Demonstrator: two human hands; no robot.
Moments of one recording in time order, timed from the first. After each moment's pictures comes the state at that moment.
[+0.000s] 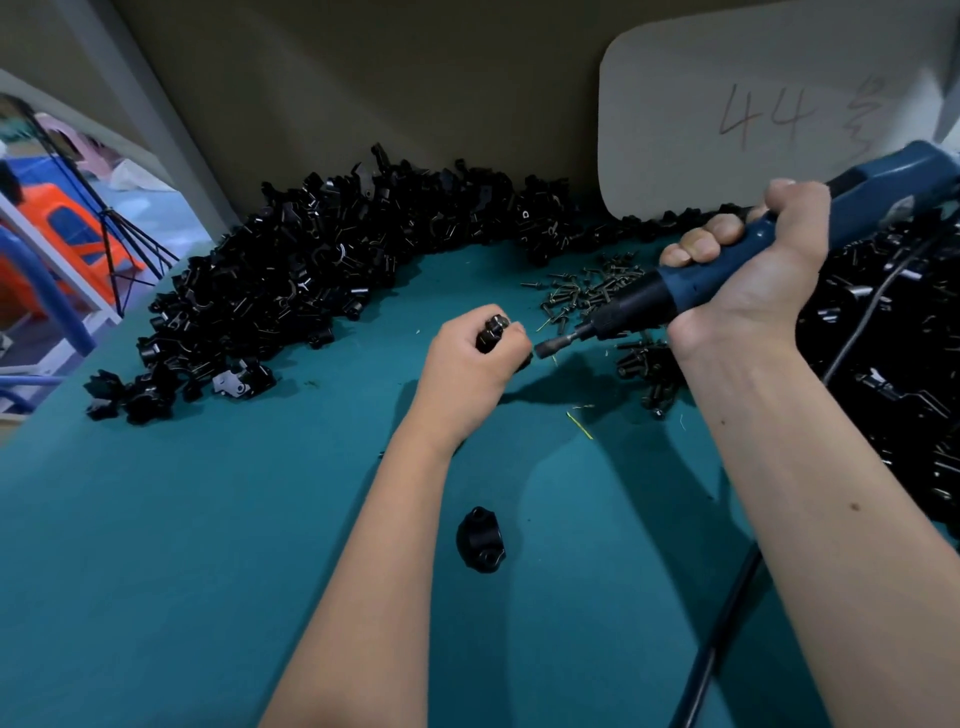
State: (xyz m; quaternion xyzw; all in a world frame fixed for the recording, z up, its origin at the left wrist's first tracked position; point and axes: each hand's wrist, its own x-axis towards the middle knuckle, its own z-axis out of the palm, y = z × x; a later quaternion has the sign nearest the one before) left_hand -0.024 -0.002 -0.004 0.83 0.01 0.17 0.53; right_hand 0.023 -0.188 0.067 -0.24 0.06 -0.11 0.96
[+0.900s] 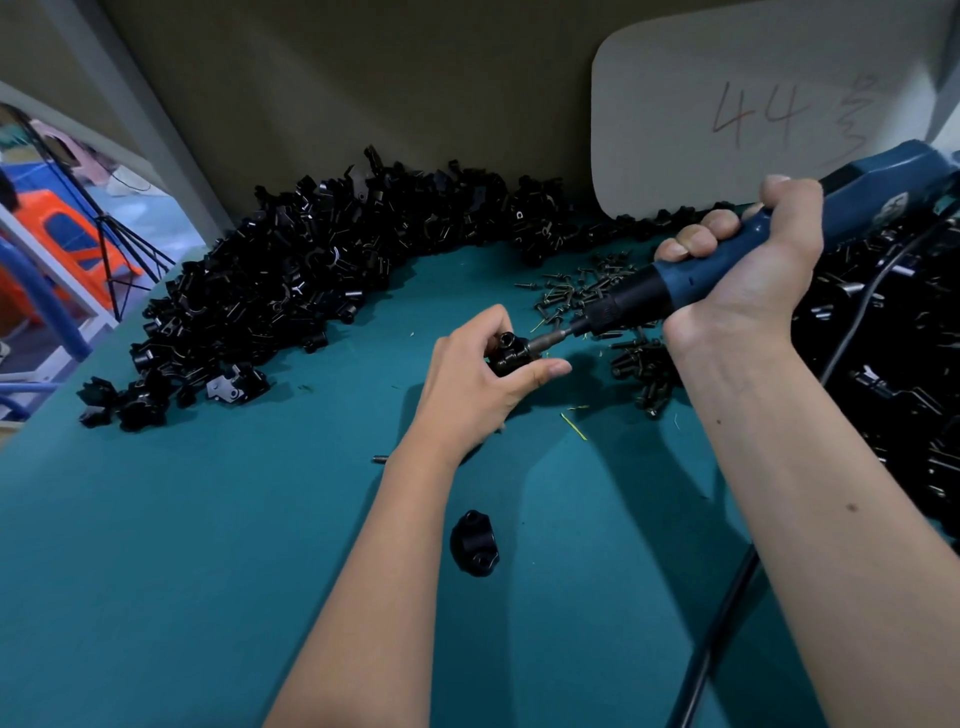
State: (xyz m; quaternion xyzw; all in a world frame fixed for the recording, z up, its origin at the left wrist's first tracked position) left_hand -0.026 -0.005 -0.013 0.85 -0.04 0.17 0.50; right_hand 0.025 -0.190 0.068 -0.23 0.07 -0.12 0.96
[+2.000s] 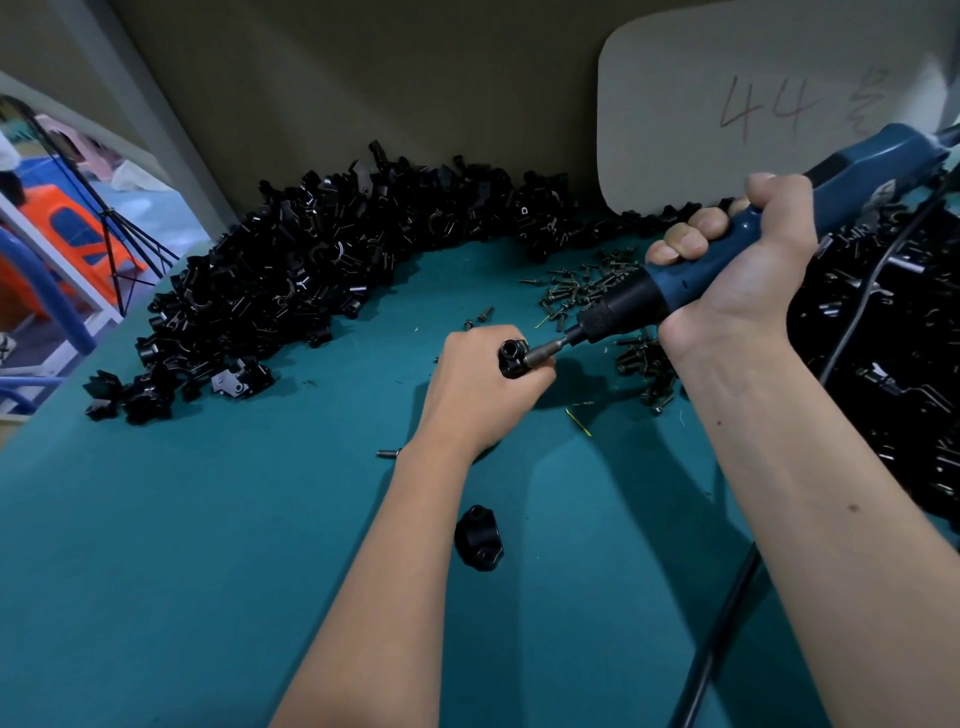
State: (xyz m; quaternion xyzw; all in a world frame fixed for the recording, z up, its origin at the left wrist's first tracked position) left_hand -0.025 -0.010 -0.015 0.90 0.01 0.16 0.39; right_hand 0.022 -0.184 0.065 -0.24 0.04 -0.08 0.97
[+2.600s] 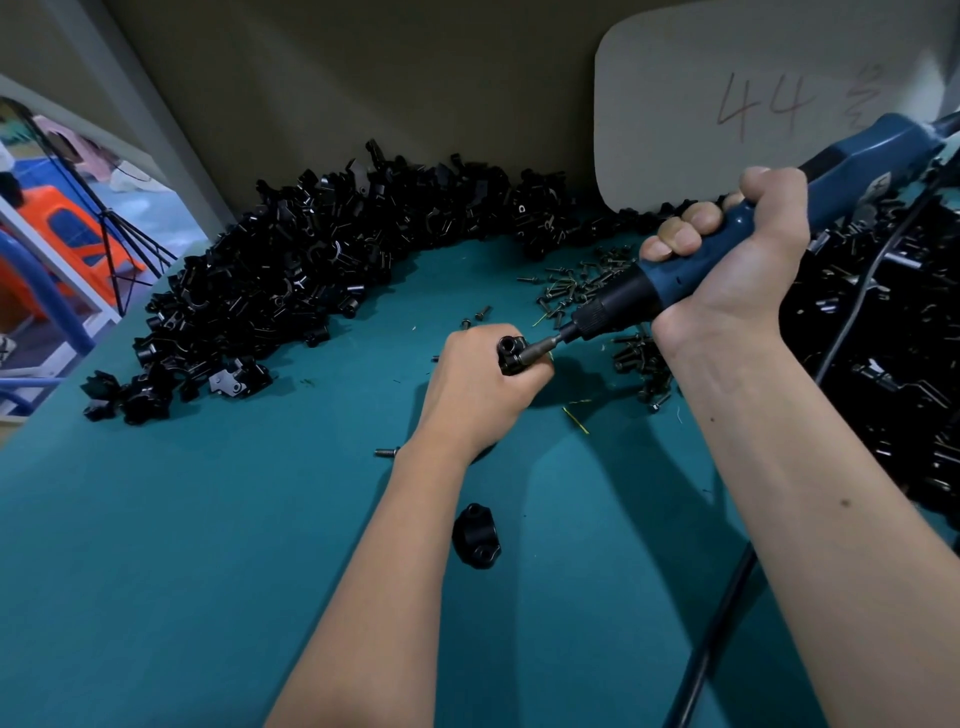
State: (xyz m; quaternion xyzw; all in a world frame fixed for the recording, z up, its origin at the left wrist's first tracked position) left_hand -0.021 -0.009 -0.022 0.90 0.00 0.17 0.40; right_hand 0.020 -0.182 0.068 -0.25 0.03 -0.08 0.97
